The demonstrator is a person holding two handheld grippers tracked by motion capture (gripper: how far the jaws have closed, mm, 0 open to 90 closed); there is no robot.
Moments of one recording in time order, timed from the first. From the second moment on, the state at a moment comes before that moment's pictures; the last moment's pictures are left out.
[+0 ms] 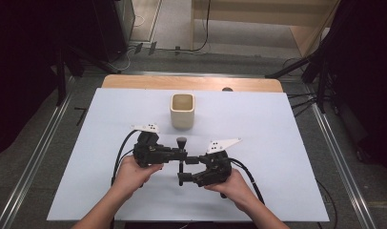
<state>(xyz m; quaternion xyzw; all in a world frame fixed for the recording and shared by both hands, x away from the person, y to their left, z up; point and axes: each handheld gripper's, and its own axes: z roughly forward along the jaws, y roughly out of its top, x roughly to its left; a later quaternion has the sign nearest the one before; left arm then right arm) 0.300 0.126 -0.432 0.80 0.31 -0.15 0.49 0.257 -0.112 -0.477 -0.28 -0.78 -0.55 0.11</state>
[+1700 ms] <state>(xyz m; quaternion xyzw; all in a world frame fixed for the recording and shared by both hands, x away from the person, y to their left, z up) 0.300 0.127 -0.435 0.78 0.29 -0.18 0.52 0.255 -0.113 -0.481 -0.33 -0.74 -0.57 0.13</state>
